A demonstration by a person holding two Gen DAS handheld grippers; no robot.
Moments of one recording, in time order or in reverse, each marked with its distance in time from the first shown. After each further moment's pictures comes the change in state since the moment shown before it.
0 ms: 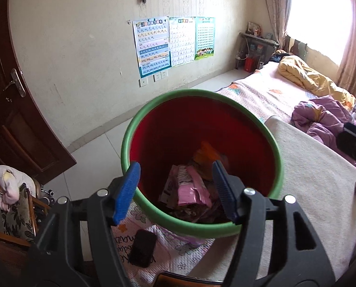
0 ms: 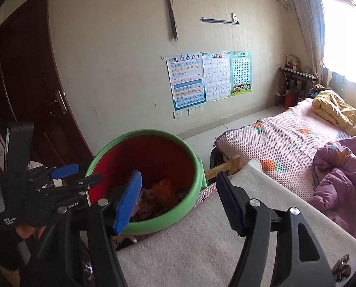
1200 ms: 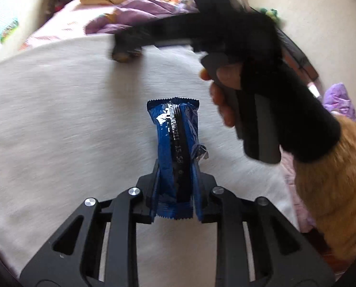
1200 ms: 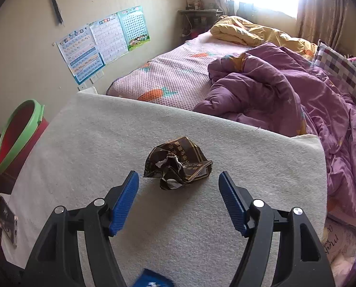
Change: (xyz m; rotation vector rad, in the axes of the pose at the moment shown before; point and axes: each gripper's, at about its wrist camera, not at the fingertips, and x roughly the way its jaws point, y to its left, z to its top) left arm -0.060 -0.272 -0.147 0.608 0.384 -0.864; right arm -0.089 -0.233 -0.142 0.381 0.250 -0.399
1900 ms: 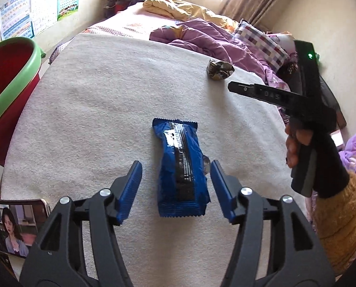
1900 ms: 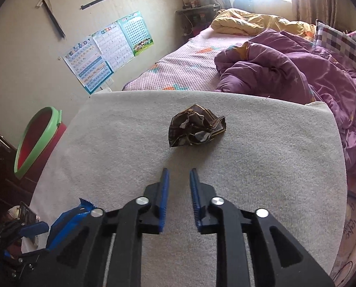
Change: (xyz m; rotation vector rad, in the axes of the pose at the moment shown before) left arm -0.058 0.077 -0.019 -0.268 -0.115 0.150; right arm -0.031 0.009 -0.030 0.093 -0.034 0.089
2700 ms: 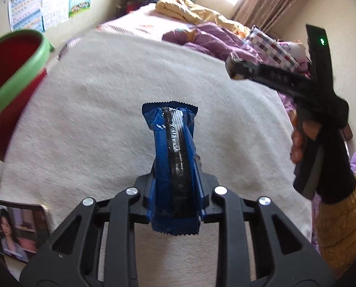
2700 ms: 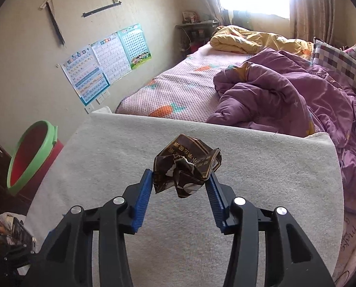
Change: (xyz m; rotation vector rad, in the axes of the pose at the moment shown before) left arm -0.004 0.007 -0.007 -0.041 -0.048 0.060; right arm 0.010 0.032 0.026 -0.050 -0.096 -0.028
